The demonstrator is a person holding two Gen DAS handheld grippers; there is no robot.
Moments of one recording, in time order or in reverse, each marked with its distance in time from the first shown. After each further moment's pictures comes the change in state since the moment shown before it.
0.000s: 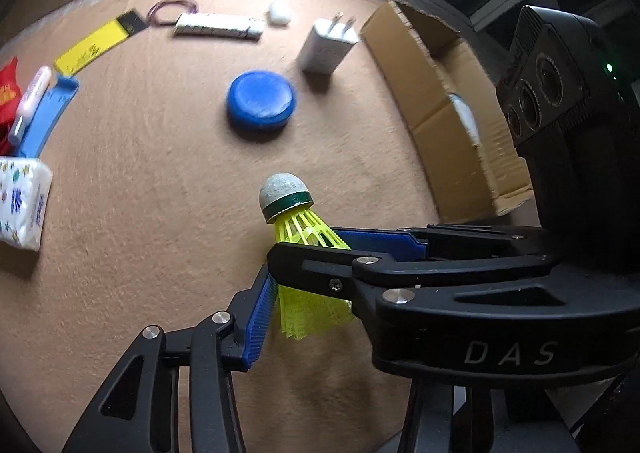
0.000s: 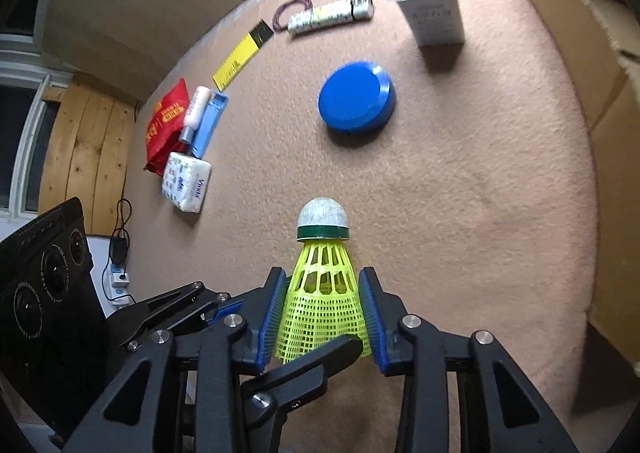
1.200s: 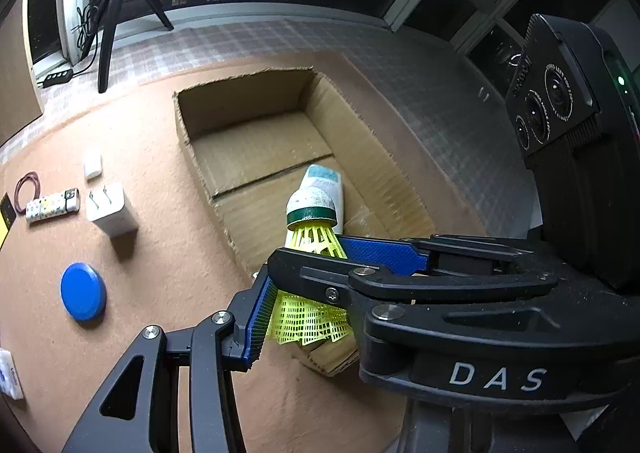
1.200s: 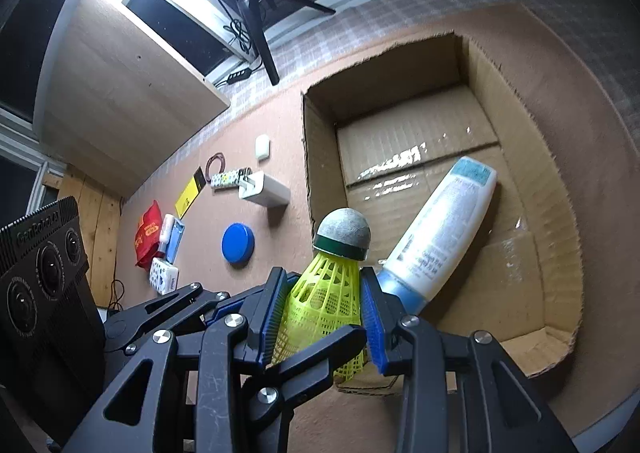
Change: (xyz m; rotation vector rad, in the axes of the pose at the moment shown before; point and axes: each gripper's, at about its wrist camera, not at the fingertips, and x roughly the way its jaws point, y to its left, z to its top) left arm 0.028 -0.164 0.100 0.229 -0.083 -0.059; right arm -0.156 -0.101 0.025 0.095 -0.272 -0.093
